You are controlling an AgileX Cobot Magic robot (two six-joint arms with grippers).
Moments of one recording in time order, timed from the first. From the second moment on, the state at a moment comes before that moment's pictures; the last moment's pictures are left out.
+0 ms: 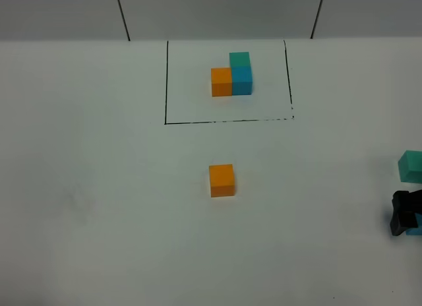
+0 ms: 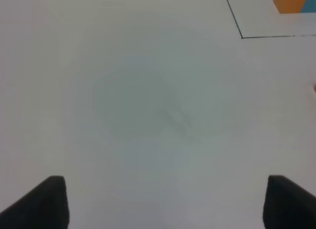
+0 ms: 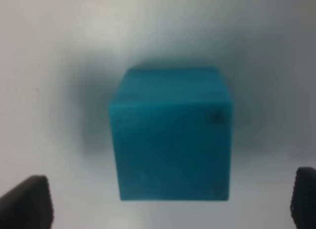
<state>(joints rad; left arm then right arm) 0.01 0.00 -0.51 -0.13 1.06 0.04 -0.16 1.63 -0.69 0.07 0.69 -0.09</state>
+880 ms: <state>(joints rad) 0.01 0.00 -0.51 -0.13 1.06 0.04 0.01 1.56 -0.72 0.05 0.74 -0.20</state>
